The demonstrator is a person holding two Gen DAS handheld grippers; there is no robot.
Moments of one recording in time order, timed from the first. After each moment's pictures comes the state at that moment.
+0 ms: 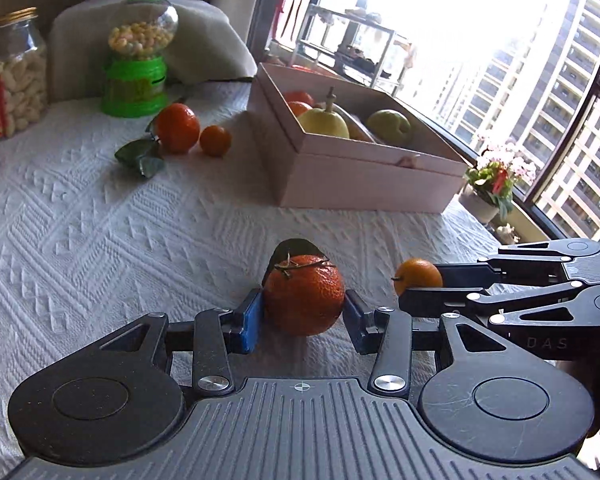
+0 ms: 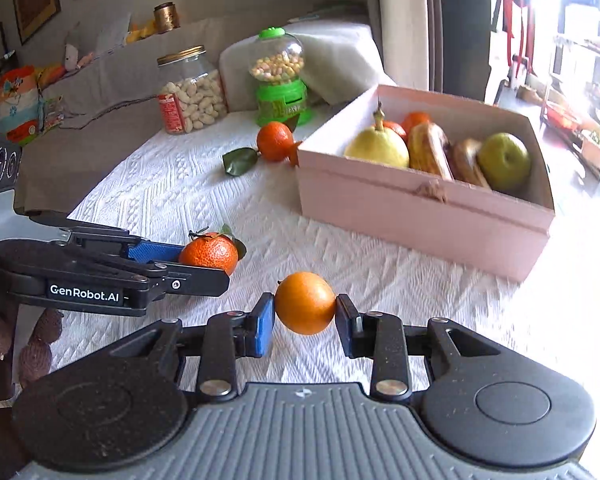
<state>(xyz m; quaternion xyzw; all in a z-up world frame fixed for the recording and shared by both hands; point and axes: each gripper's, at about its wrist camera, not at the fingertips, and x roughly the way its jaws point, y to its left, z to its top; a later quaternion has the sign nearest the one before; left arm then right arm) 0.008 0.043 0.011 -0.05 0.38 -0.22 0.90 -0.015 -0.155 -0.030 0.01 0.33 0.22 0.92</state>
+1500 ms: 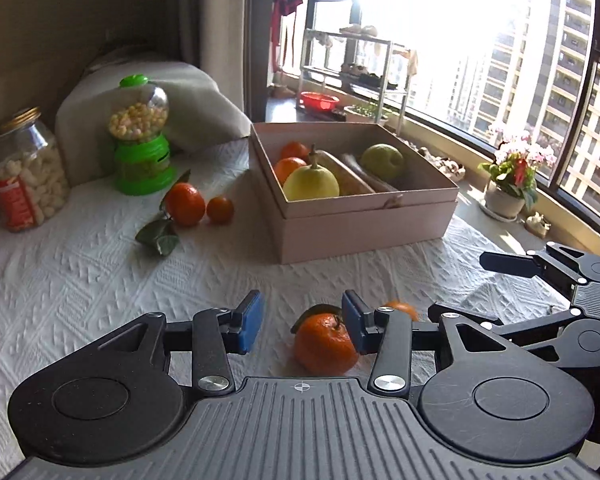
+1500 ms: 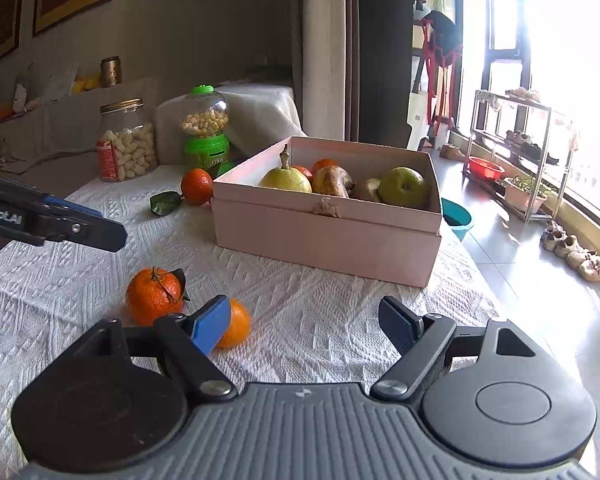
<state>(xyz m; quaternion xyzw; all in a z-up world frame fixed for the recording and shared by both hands) -0.007 0.018 0.054 0.03 0.33 -0.20 0.92 -0.056 -0.176 -0.044 -0.01 0.20 0.11 0.97</state>
